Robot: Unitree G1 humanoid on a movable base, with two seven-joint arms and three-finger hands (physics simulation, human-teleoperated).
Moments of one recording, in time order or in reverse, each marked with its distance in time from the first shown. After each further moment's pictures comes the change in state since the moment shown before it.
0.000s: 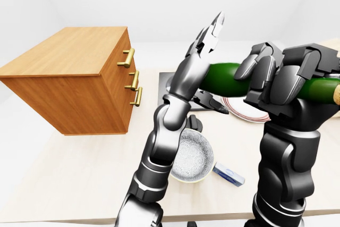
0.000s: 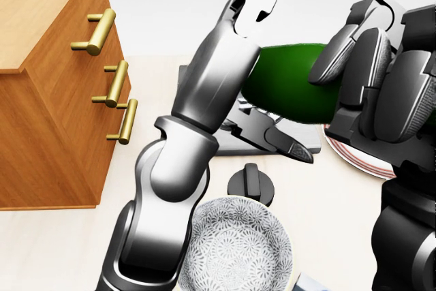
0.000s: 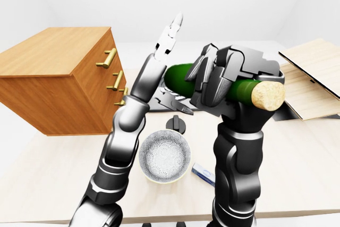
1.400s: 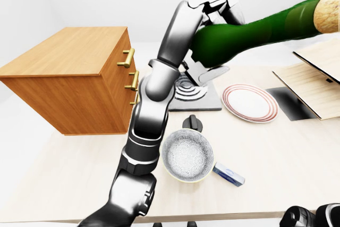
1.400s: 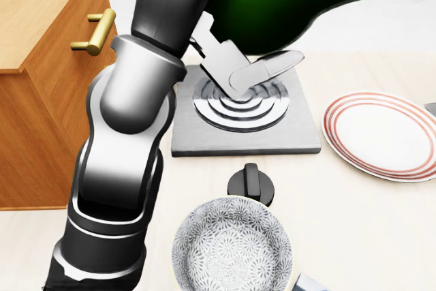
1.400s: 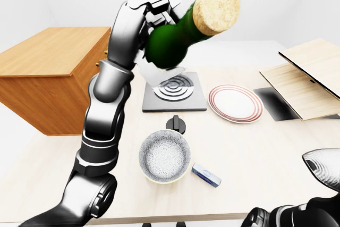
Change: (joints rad) left arm -0.255 0.091 0.121 0.028 -0.259 0.000 -0.036; right arm -0.058 -0.323 -0.713 -0.270 0.395 0.000 -0.006
